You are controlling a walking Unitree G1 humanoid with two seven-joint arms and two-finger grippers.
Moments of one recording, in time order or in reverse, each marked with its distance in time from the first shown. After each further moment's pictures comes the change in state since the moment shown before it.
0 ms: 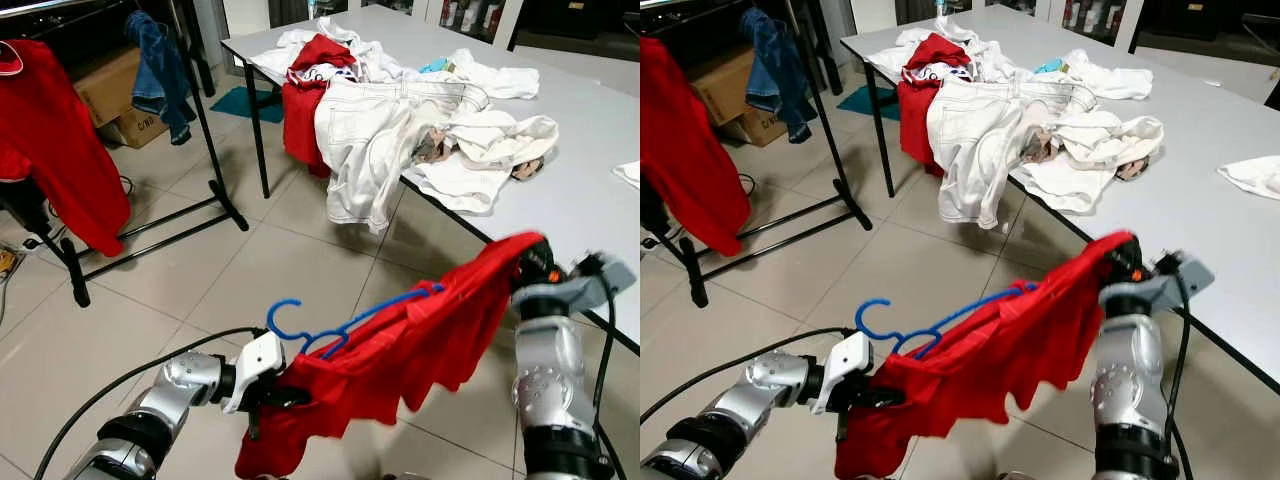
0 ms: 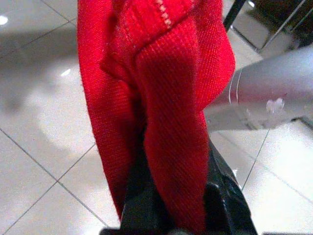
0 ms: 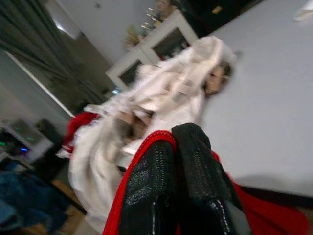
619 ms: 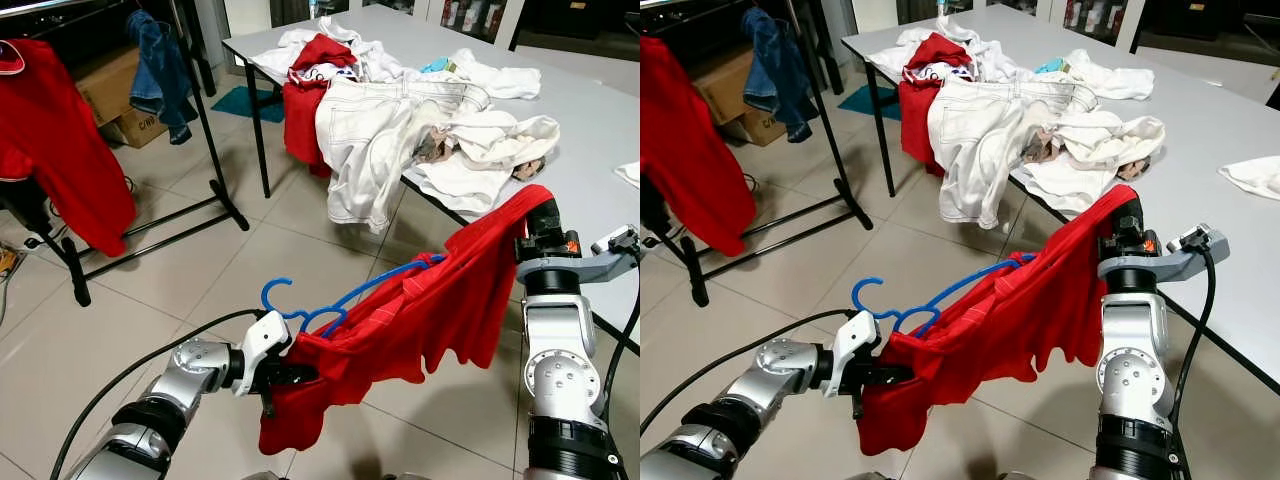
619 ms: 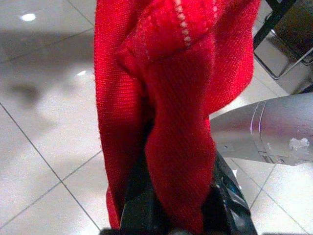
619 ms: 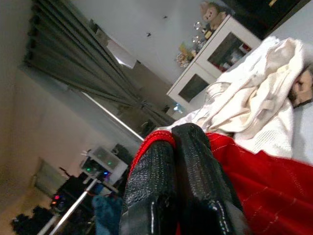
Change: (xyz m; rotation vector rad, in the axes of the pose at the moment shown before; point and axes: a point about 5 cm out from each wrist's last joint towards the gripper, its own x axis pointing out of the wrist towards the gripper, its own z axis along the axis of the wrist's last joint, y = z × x) left arm 0.008 0.013 0.011 -0.098 -0.040 0.098; right arm 0.003 0.040 0.025 0.292 -0.047 0.201
